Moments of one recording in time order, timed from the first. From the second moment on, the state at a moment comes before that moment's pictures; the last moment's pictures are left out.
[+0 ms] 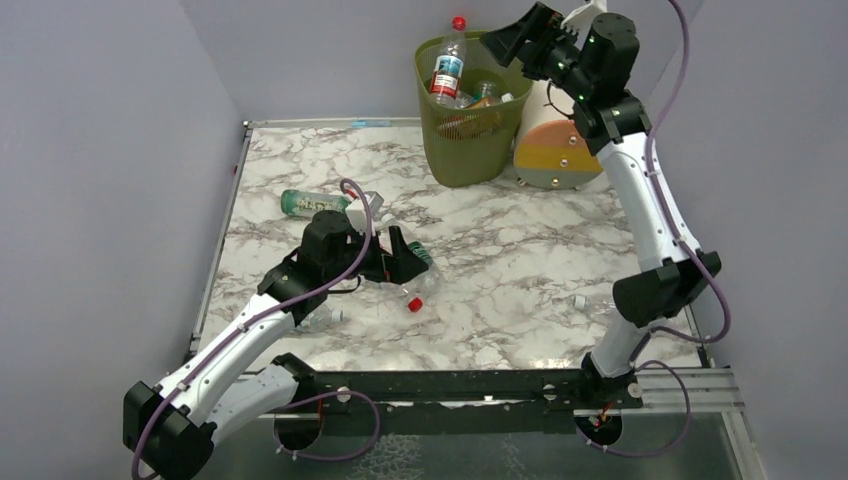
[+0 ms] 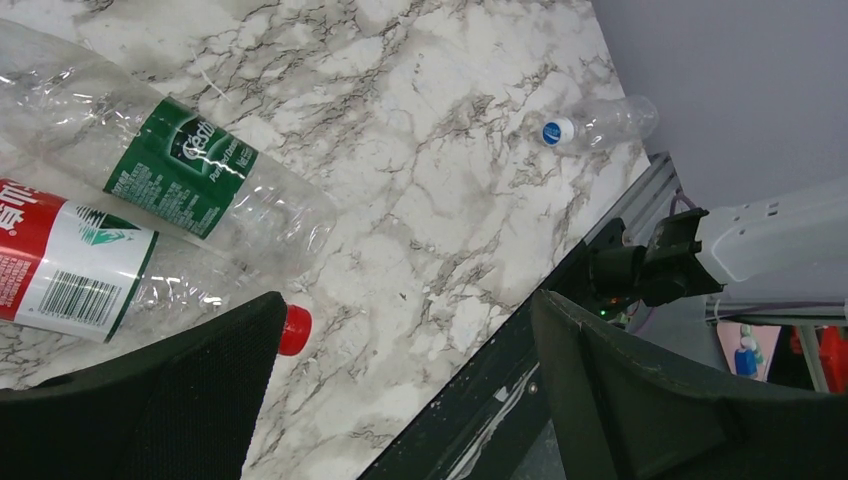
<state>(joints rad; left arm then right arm) -0.58 0.90 0.73 -0.30 0.37 -0.57 0.29 1.80 2.10 -0.23 -0.28 0.60</state>
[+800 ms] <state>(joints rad) -0.92 1.34 0.88 0.00 0.43 -0.54 0.29 1.26 1.66 -0.57 -0.10 0.54</state>
